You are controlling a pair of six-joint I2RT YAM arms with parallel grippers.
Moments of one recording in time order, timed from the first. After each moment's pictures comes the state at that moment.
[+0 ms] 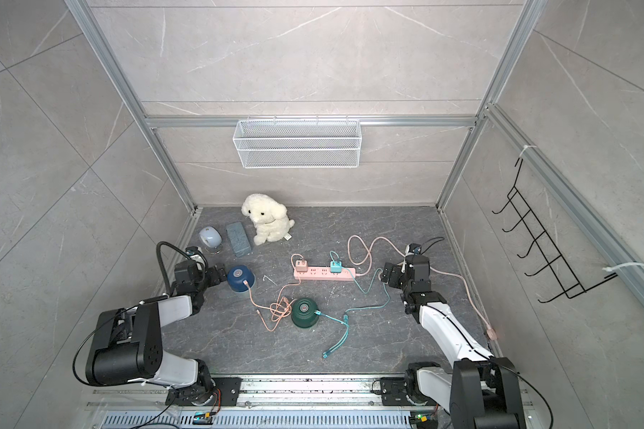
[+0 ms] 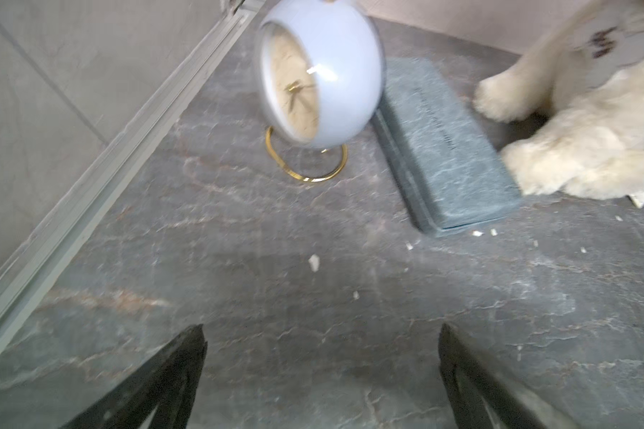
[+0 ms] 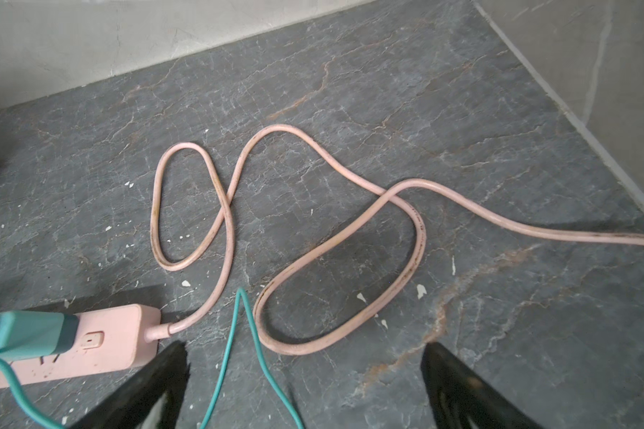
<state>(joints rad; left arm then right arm) 0.09 1.47 0.45 0.51 0.01 -0.08 0.05 1.13 0.51 0.00 0.09 0.24</state>
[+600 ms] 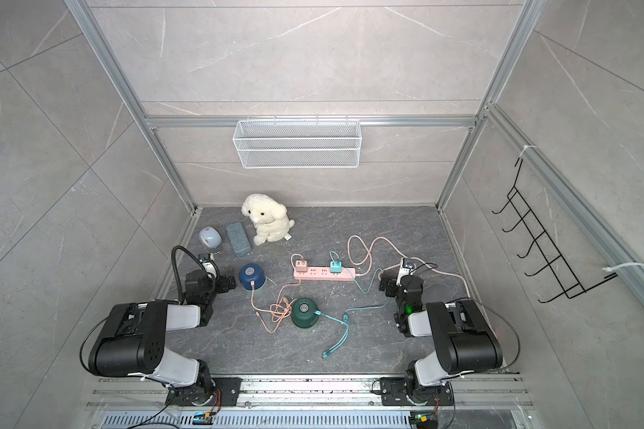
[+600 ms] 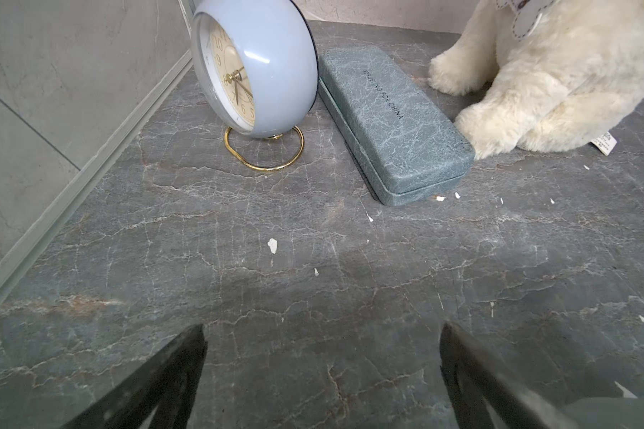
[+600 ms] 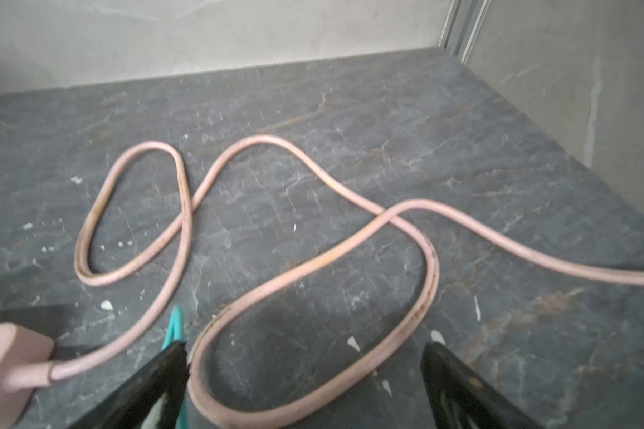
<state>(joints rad) 0.05 1.51 0.35 0.68 -0.04 -0.03 0.06 1.53 0.24 0.86 0.14 0.09</state>
